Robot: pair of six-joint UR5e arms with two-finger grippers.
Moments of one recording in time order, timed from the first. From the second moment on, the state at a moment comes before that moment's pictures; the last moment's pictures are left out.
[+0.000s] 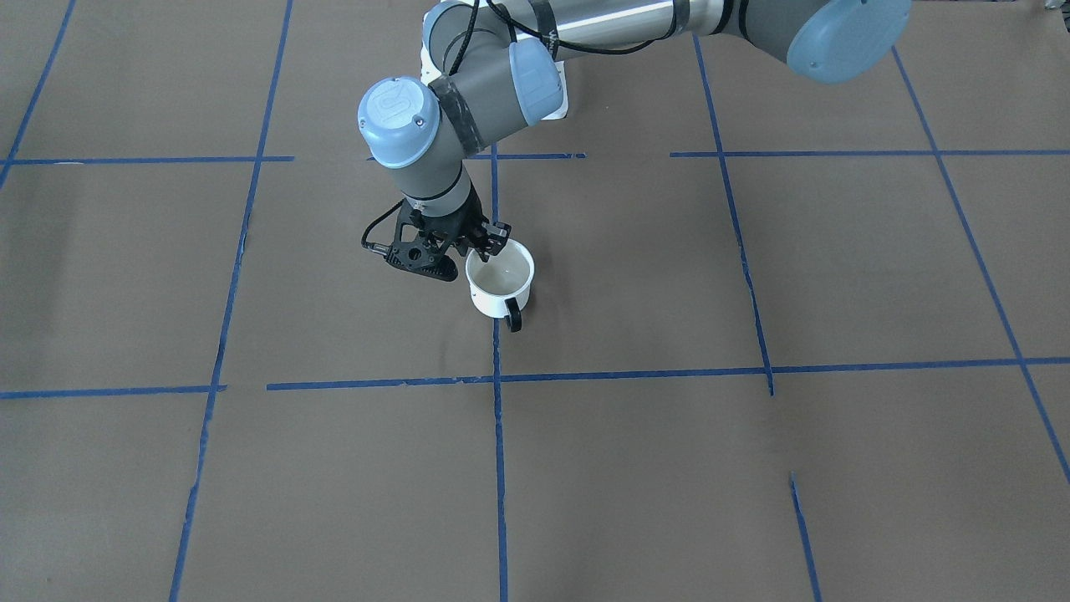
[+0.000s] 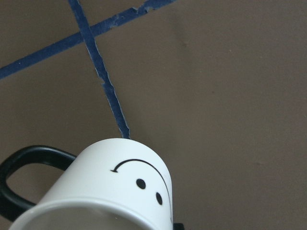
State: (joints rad) left arm -0.49 -2.71 -1.22 -1.33 -1.93 -0.79; right arm 1.53 -1.53 1.64 -1.83 2.27 0.01
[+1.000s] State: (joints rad) left arm -0.57 -2.58 -1.51 -1.29 -1.93 -0.77; right arm 1.53 -1.53 1.64 -1.83 2.27 0.01
